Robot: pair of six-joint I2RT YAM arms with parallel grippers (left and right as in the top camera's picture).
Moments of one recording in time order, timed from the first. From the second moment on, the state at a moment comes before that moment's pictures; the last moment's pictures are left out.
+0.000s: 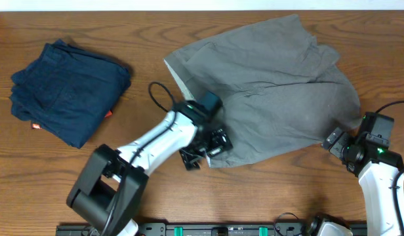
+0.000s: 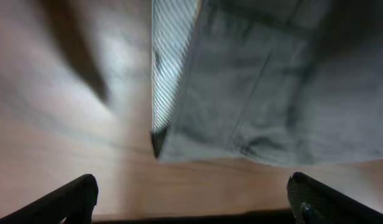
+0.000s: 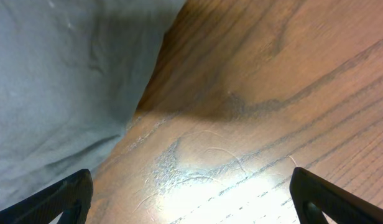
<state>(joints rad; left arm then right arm) -0.67 1.76 1.10 -0.88 0.40 -1.08 -0.35 1.17 0.64 -0.66 0.11 0.36</state>
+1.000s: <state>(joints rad) -0.84 1.77 1.04 -0.68 0.14 -1.82 -0.35 1.18 0.64 -0.66 0.08 0.36</state>
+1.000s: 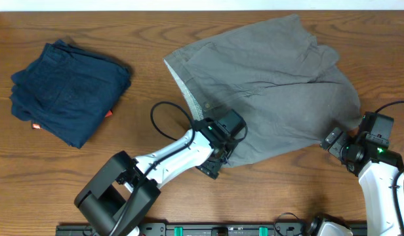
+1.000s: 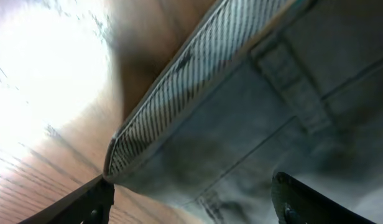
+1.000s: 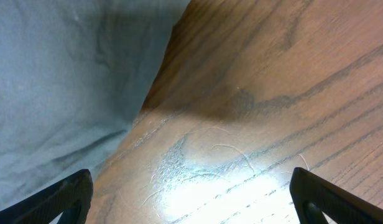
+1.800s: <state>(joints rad) -0.87 1.78 0.98 -0.63 0.10 -1.88 -0.35 1.18 0.64 -0.67 0.08 0.36</state>
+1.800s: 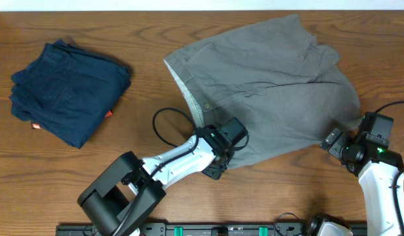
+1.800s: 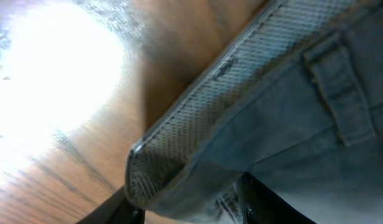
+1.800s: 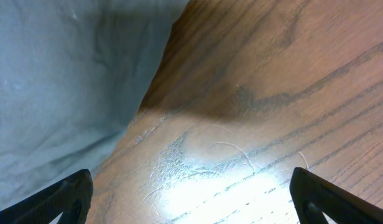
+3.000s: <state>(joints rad) -0.64 1.56 0.95 -0.94 0.00 -1.29 -0.35 1.24 0.47 -0.51 -0.07 0.49</state>
